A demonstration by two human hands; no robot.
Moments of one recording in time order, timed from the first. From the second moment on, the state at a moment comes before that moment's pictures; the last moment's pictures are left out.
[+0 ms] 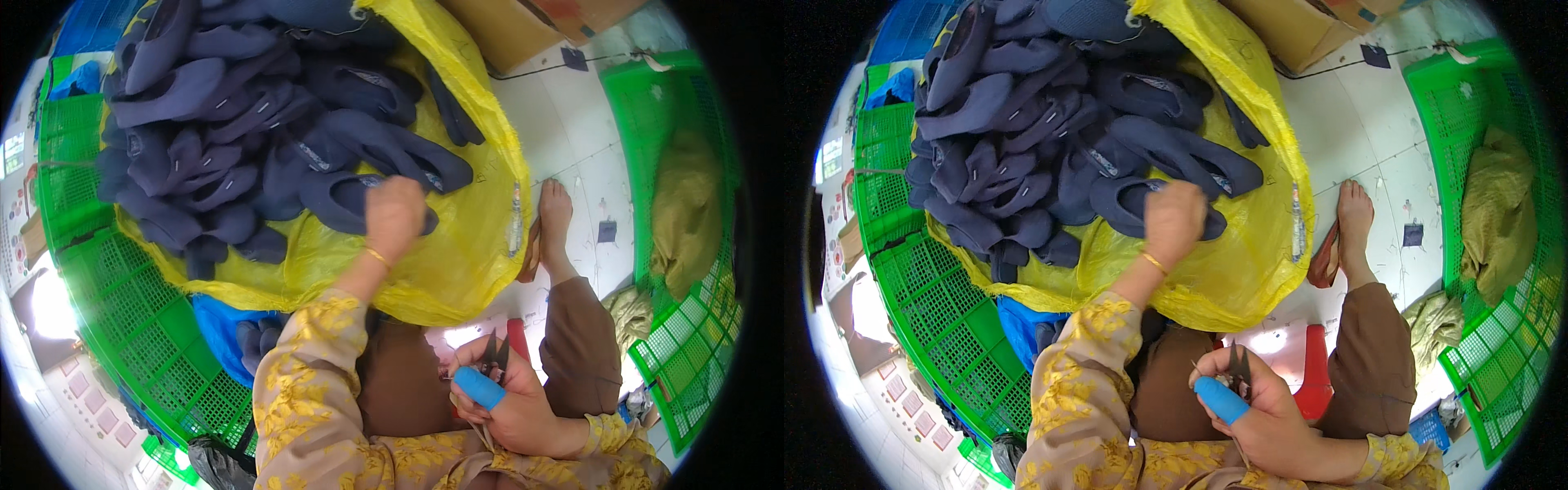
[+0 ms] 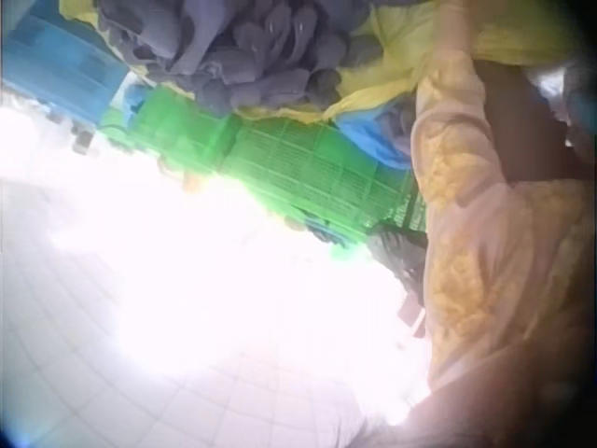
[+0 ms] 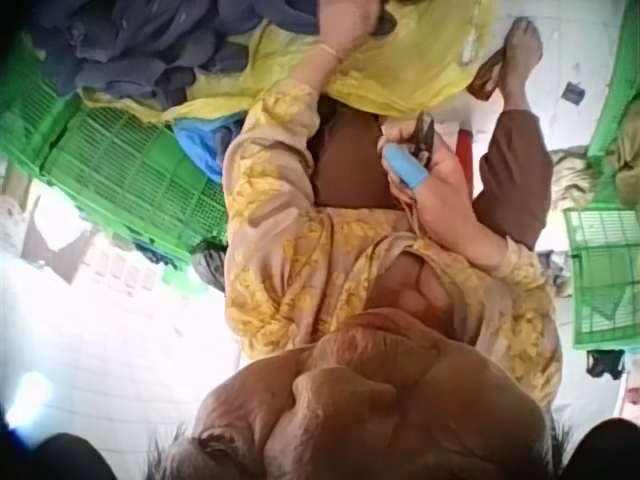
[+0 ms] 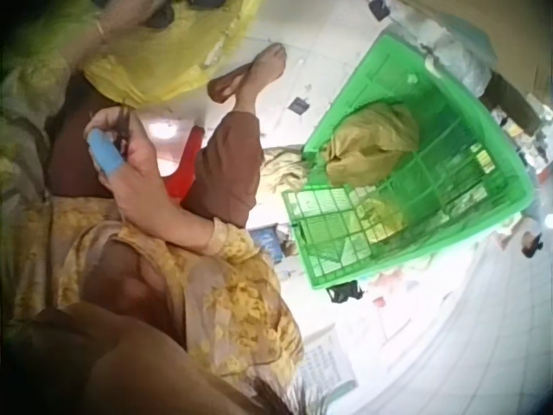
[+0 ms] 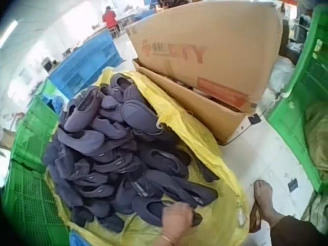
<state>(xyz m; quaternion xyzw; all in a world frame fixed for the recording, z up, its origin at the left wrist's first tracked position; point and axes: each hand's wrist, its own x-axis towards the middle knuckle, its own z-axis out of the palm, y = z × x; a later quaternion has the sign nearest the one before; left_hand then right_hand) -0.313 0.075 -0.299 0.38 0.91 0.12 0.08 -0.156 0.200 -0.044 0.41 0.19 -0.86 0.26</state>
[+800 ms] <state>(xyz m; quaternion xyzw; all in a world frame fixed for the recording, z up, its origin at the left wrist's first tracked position) -0.319 0.039 -0.345 -0.54 0.60 0.53 0.26 -0.148 0.212 -0.029 0.35 0.18 -0.88 0.25</state>
